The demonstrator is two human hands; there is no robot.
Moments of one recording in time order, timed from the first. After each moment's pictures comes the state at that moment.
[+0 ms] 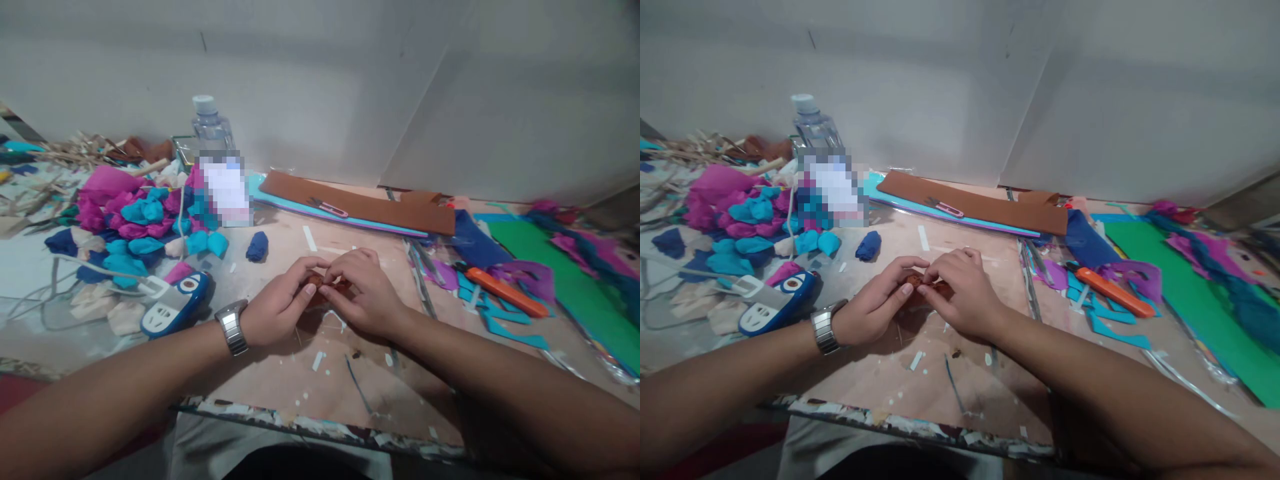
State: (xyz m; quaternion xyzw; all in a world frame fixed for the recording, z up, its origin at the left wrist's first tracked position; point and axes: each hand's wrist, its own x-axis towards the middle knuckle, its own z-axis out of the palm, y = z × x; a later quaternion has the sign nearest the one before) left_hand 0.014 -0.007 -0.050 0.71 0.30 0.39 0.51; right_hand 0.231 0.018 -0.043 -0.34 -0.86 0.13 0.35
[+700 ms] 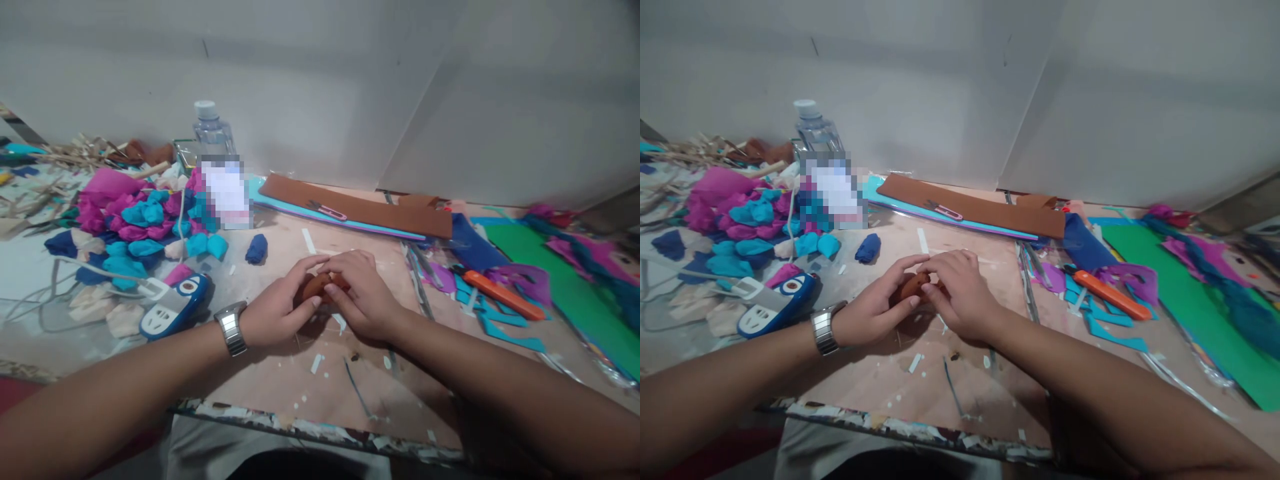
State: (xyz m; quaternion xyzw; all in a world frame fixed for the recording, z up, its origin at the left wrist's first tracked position) left_hand 0.012 -0.002 -0.048 0.77 0.31 0.37 0.41; right_hand 0.233 0.020 -0.045 -0.32 -0.87 0.13 0.35
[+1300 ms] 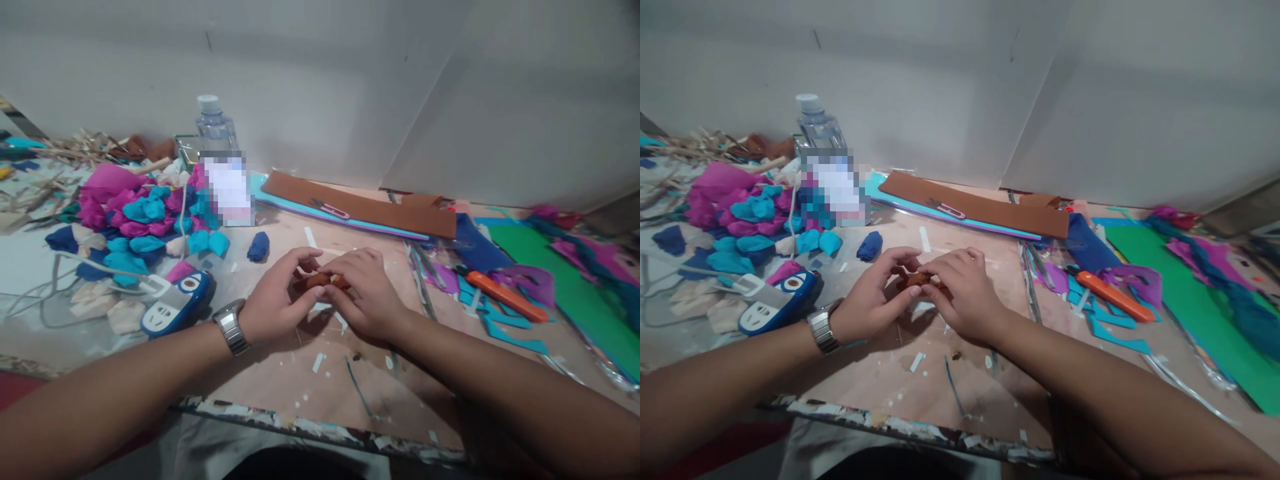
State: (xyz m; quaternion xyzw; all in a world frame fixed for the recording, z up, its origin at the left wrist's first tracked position) left_hand 0.013 -0.003 -0.050 0.74 0.36 0.45 0.35; right_hand 0.232 0.017 -0.040 -0.34 -0.88 0.09 0.33
